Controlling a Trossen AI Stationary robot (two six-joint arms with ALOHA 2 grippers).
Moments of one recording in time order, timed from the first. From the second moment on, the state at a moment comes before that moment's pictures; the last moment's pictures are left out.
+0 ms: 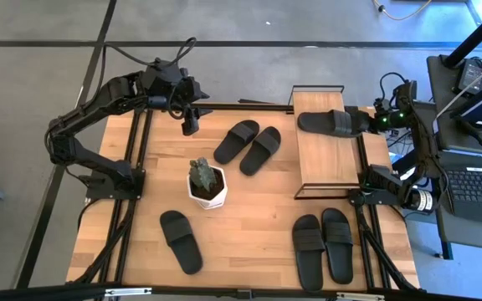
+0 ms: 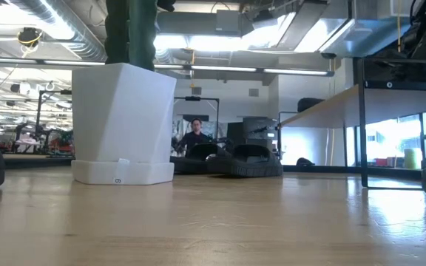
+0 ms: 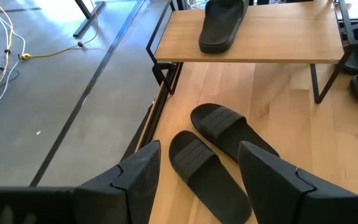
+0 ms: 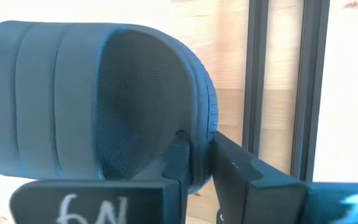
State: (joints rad) left arm 0.41 1.31 1.67 -0.97 -0.03 0.24; right arm -1.72 0.96 0.92 -1.26 -0.43 -0.06
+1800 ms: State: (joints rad) left arm 0.36 1.32 1.67 -0.87 -0.01 0.24; right arm -1.69 0.64 1.40 -1.37 -0.25 -0.03
